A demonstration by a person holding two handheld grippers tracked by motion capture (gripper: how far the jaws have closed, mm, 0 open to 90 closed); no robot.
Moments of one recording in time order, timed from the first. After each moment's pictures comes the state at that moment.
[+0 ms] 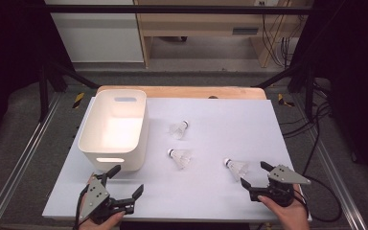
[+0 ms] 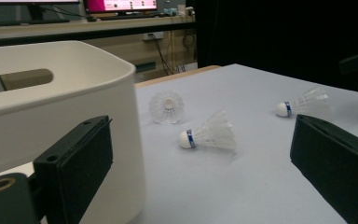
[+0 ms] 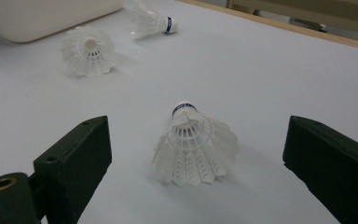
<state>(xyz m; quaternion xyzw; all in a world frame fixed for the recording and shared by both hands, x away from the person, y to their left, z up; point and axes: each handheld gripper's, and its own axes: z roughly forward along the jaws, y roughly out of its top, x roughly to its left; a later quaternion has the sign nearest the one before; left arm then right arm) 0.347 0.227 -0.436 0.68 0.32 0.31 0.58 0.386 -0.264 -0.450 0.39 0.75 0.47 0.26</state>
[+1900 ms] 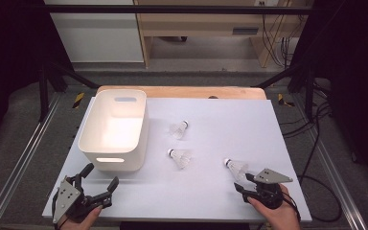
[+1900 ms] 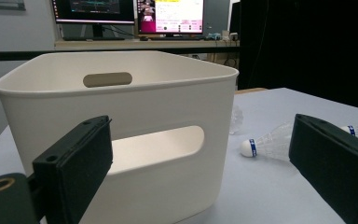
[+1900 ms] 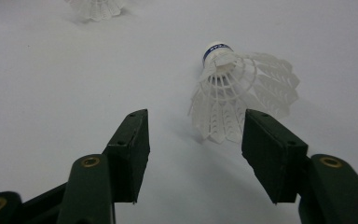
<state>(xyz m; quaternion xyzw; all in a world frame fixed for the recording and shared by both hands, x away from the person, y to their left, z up) 0.348 0.278 -0.450 0.62 0.37 0.36 0.59 0.386 -0.242 -0.470 0.42 0.79 0.40 0.20</state>
